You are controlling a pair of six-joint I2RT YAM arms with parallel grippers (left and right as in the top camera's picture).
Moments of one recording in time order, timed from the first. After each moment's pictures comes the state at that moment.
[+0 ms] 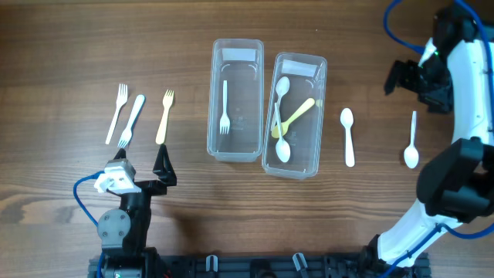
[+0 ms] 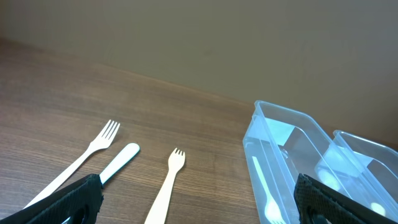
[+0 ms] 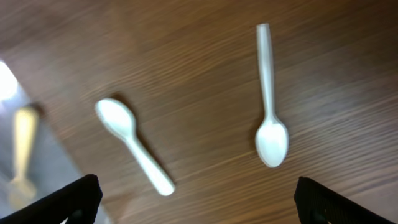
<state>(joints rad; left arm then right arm) 0.02 0.01 0.01 -0.07 0.03 -0.29 -0.26 1.96 1.81 -1.39 0.04 0.19</state>
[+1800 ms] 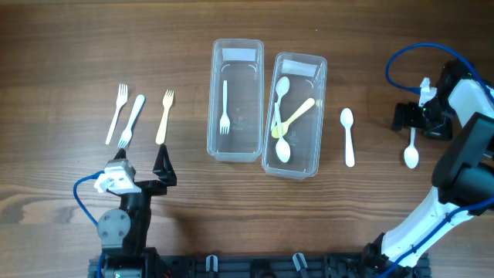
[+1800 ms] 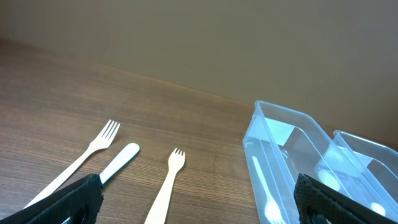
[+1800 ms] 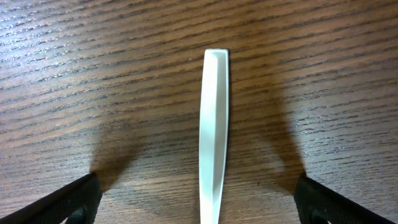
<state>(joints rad) 0.02 0.01 0.01 -0.07 0.03 -0.29 -0.43 2.07 1.41 -0.89 0.02 -0.21</state>
